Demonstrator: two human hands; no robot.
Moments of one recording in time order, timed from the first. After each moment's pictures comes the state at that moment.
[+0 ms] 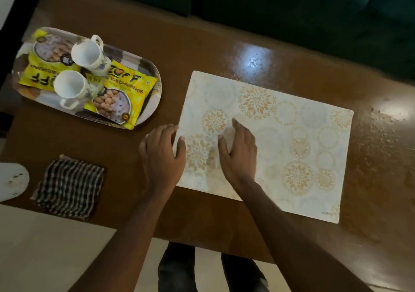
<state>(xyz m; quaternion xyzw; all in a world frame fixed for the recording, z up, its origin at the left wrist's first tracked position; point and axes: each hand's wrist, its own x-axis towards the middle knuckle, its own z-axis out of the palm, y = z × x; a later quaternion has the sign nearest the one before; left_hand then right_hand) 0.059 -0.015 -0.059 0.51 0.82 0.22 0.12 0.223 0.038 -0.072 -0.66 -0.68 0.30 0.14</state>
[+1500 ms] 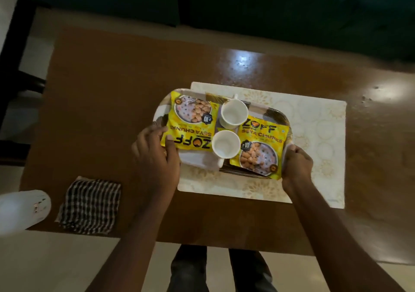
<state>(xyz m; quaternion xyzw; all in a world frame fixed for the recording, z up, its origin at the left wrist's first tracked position) 0.026 -0.005 -0.018 0.45 0.84 0.28 0.14 0.304 0.053 -0.046 -0.81 -0.13 0.45 0.36</state>
